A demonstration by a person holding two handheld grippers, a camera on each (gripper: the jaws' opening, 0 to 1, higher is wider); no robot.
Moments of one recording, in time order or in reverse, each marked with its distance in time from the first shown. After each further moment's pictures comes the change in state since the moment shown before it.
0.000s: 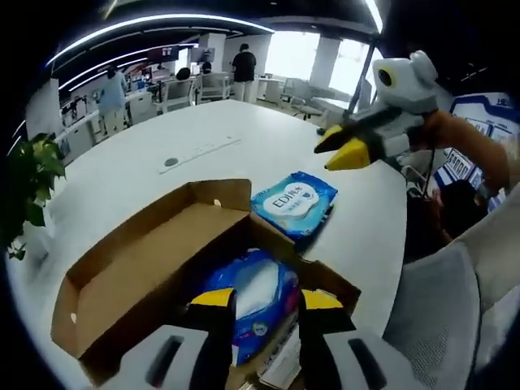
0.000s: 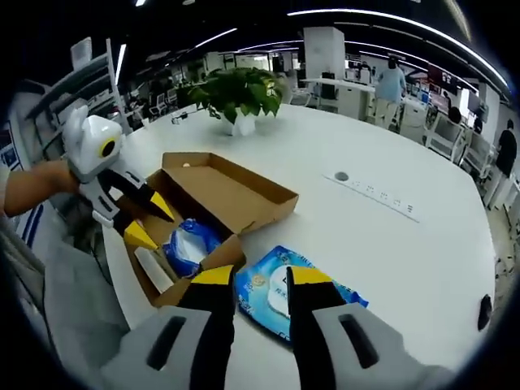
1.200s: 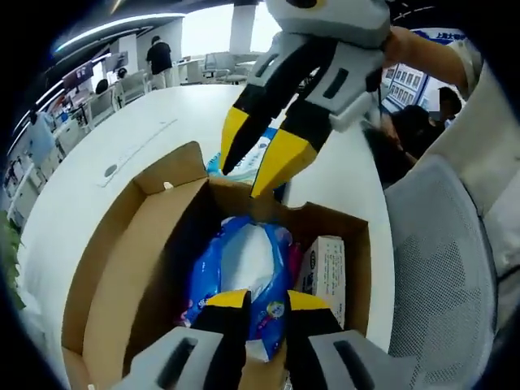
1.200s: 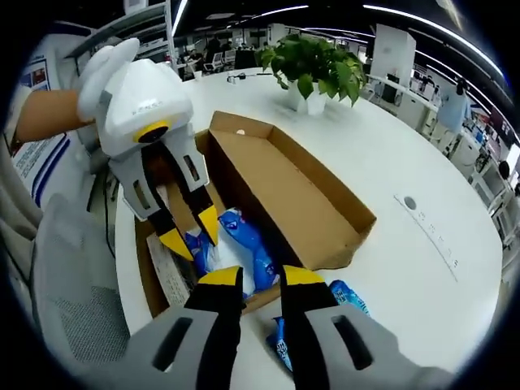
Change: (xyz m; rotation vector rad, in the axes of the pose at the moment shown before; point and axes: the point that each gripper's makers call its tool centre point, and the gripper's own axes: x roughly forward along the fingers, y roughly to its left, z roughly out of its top) left arm 0.029 0.004 -0.036 0.334 0.189 -0.220; right arm 0.081 0.070 0.000 -0.277 0.160 0.182
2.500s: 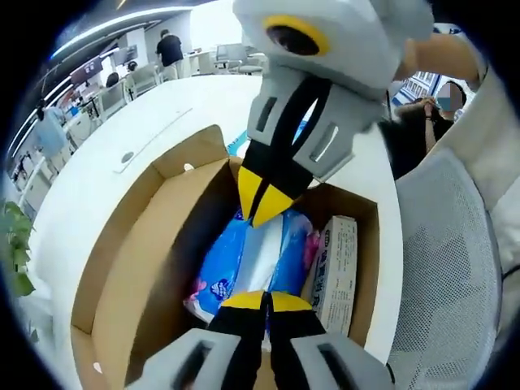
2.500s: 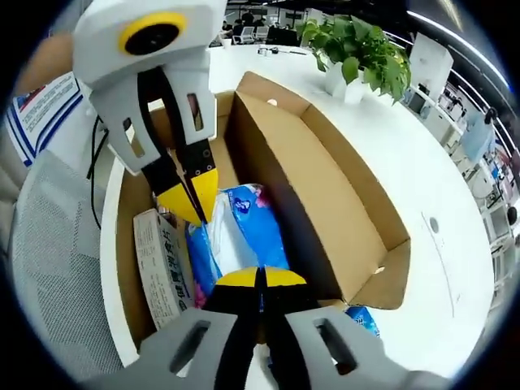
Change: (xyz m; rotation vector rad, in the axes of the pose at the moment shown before) left arm -0.024 0.009 -0.015 -0.035 0.032 0.084; right arm 0.042 0.020 -0.008 -0.182 0.107 0.037
